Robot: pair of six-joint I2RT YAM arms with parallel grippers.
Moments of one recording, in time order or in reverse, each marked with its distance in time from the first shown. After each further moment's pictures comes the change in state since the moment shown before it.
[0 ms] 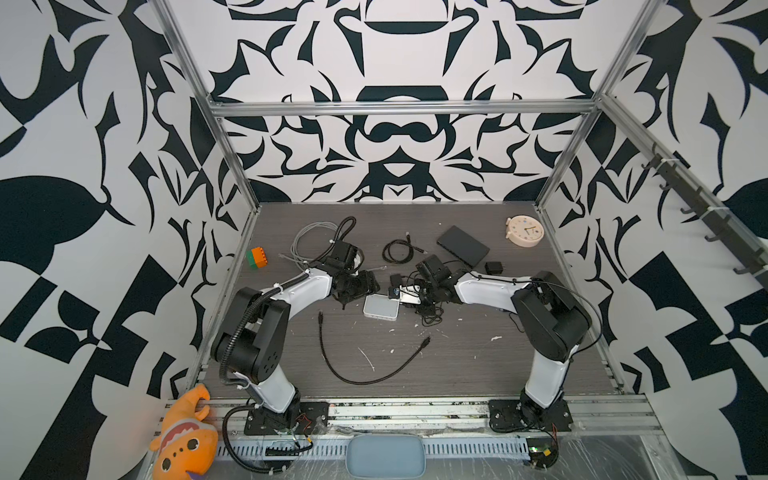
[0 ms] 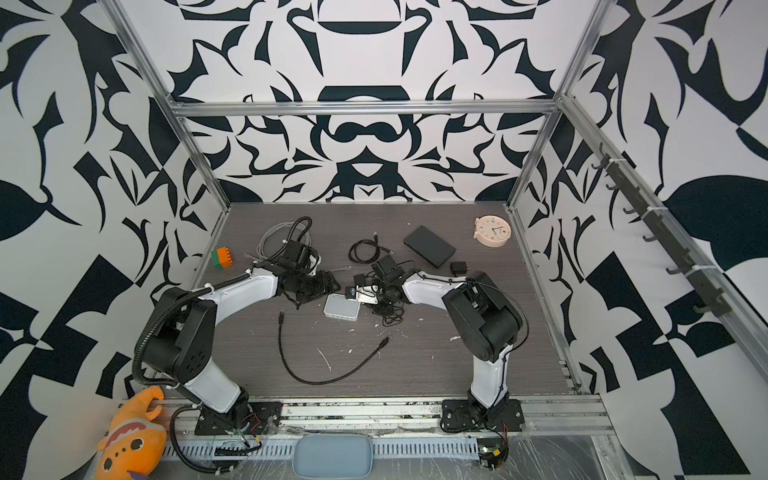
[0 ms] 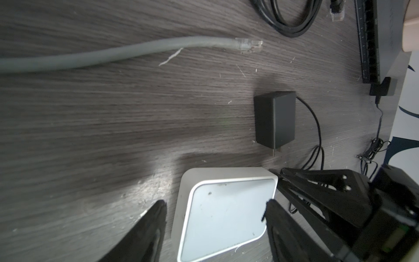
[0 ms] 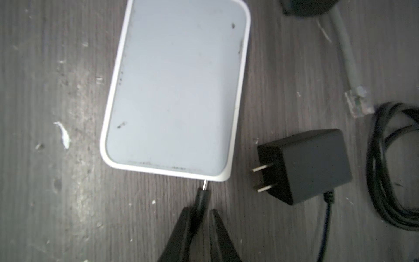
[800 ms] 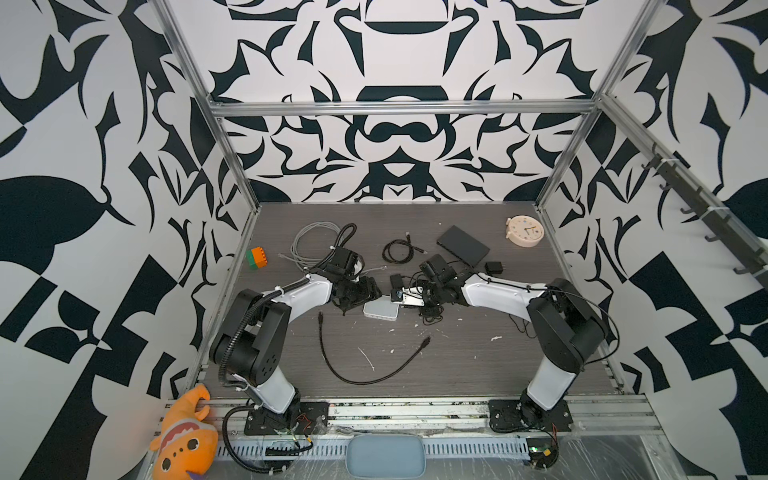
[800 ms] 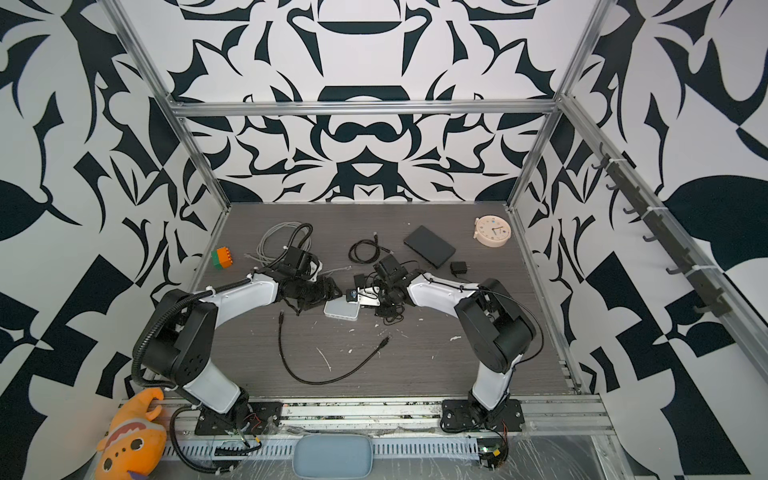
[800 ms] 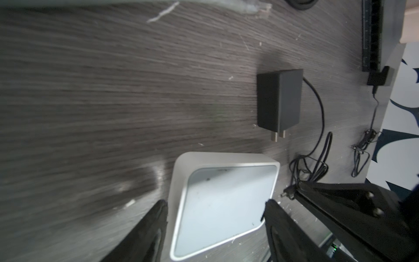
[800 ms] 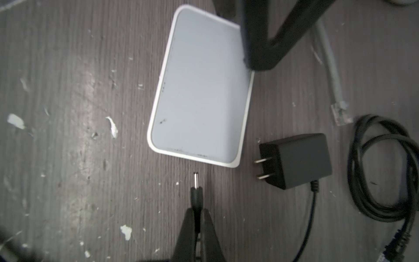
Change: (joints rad) left arm -0.026 -0.013 -0.064 0.058 0.056 -0.043; right arm 0.011 -0.122 -0.039 -0.049 -0.029 -0.023
